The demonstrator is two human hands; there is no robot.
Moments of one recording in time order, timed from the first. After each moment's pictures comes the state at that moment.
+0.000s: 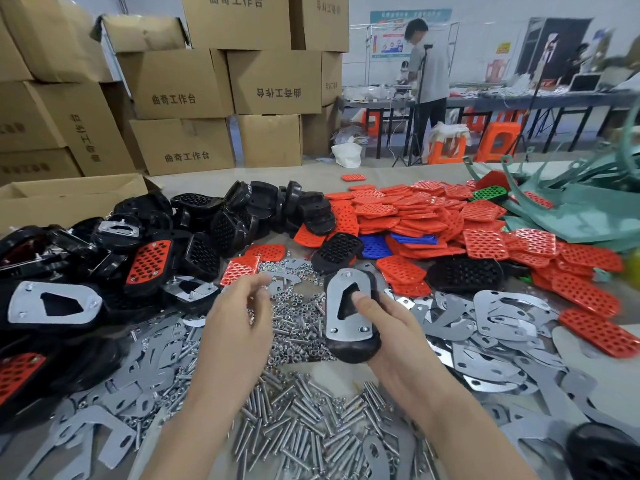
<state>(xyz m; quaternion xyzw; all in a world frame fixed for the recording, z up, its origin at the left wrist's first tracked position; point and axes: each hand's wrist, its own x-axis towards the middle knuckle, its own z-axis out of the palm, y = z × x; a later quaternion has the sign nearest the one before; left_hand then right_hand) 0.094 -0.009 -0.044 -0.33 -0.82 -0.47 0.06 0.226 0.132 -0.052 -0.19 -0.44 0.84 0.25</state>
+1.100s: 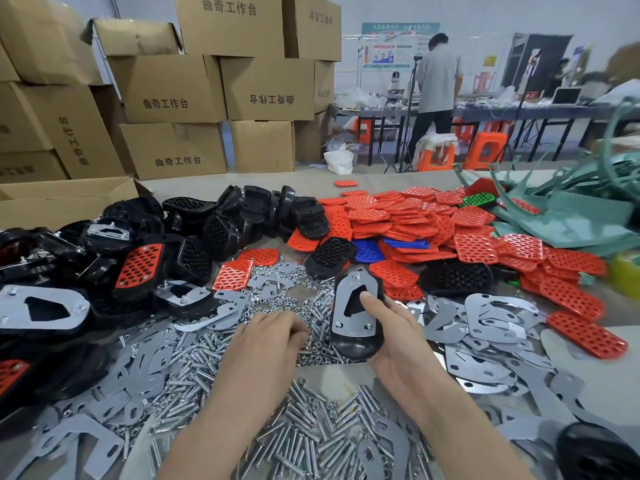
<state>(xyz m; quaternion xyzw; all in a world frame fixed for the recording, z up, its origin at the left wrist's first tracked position) 0.115 0.001 -0.048 -0.45 -0.86 -0.25 0.02 0.222 0.146 -0.057 -0.25 -0.39 0.84 0.29</state>
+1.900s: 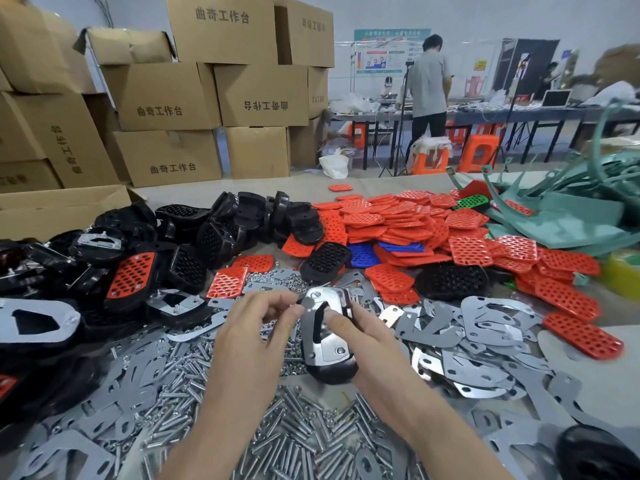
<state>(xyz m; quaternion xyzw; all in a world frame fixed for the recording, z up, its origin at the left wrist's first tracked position) 0.120 0.002 -0.039 -0.41 -0.75 -0.52 0.09 0.222 0.126 -0.065 -0.16 -0.59 0.76 0.23</state>
